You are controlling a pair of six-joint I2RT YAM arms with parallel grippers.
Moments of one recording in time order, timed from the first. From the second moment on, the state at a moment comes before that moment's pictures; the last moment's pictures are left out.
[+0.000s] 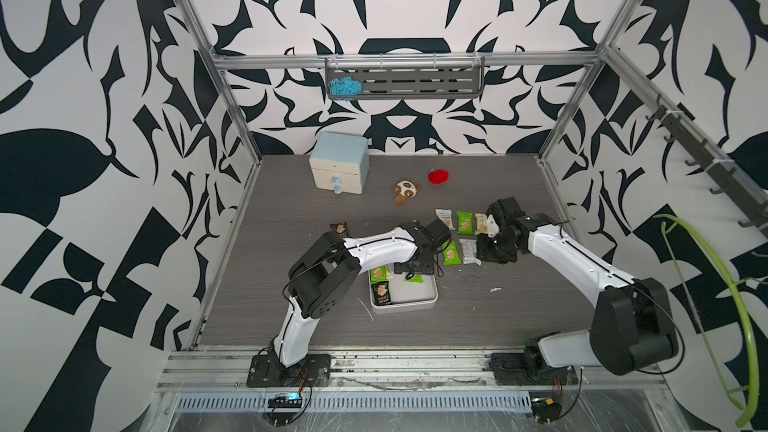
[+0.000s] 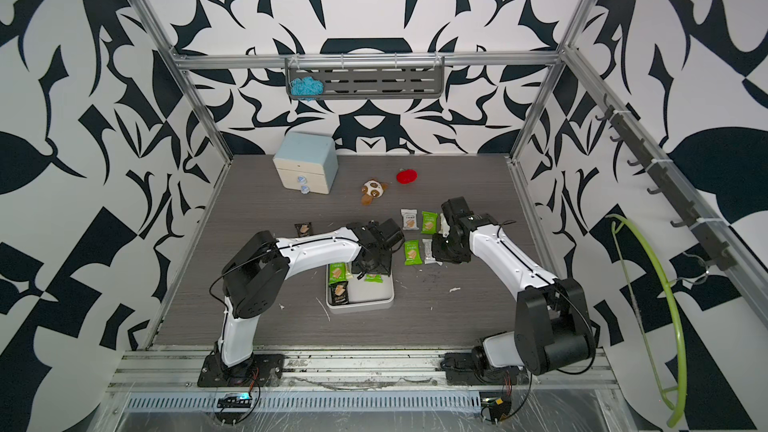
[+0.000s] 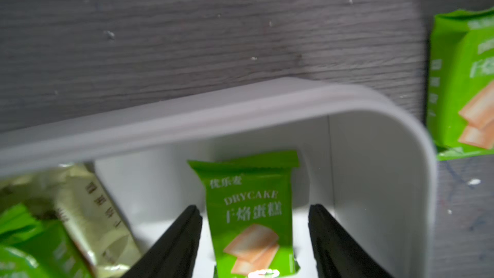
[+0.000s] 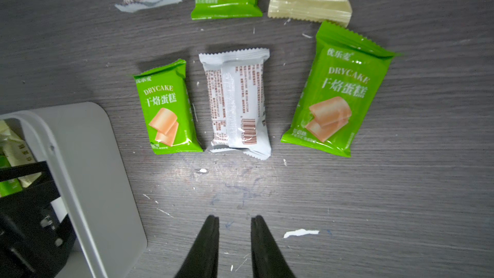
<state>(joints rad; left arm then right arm) -0.98 2.03 1.46 -0.79 -0.13 -0.85 0.24 1.39 0.95 -0.84 -0.14 0.36</state>
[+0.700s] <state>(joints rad) -0.98 2.05 1.46 -0.79 -0.13 -0.84 0.23 1.39 0.95 -0.84 -0.14 0.35</state>
